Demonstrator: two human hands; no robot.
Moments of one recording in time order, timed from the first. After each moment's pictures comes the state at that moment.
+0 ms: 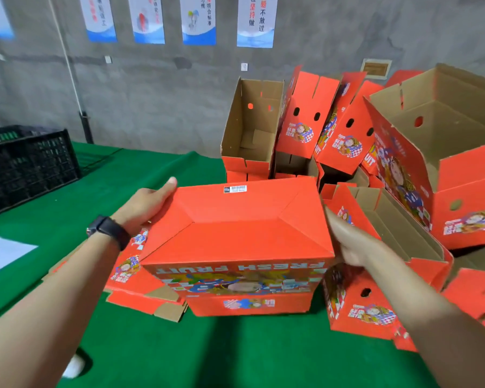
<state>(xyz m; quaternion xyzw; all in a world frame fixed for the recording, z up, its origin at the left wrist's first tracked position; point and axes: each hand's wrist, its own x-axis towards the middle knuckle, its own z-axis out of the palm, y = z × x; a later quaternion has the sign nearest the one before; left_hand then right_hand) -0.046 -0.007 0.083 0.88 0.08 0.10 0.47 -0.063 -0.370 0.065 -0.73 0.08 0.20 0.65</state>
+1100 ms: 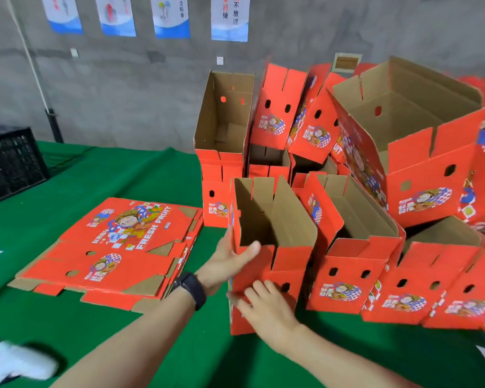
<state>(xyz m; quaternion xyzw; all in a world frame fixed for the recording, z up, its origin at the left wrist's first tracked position) -0.118 -0.181 0.004 0.74 -0.12 -0.10 0.65 -0.157 -0.313 -0.071 -0.92 -0.32 -0.14 -0.17</state>
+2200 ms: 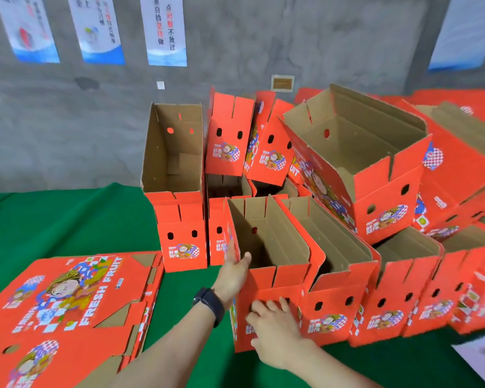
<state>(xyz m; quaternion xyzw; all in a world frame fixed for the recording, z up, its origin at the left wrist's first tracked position) -0.008 -0.253 -0.006 0.75 -0.11 -0.12 0.65 -0.096 -0.348 -0.054 -1.00 -0.08 0.04 -0.03</state>
